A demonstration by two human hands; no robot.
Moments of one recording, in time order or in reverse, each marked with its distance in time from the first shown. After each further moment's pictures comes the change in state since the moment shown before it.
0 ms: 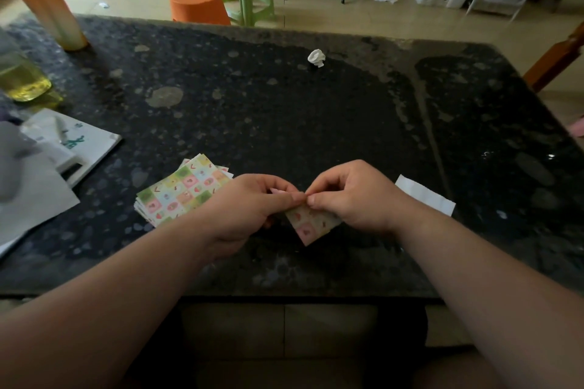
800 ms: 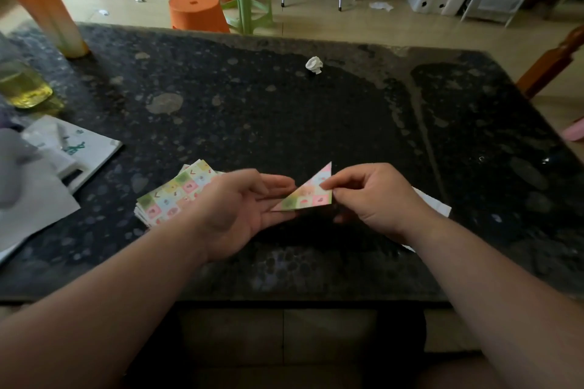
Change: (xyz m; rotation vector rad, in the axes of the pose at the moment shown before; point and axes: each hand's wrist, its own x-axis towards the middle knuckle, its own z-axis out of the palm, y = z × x) left_hand 0.000 0.004 -0.010 -0.639 -0.023 -0.076; right_hand -0.007 0.015 -0.010 0.202 0.189 0.095
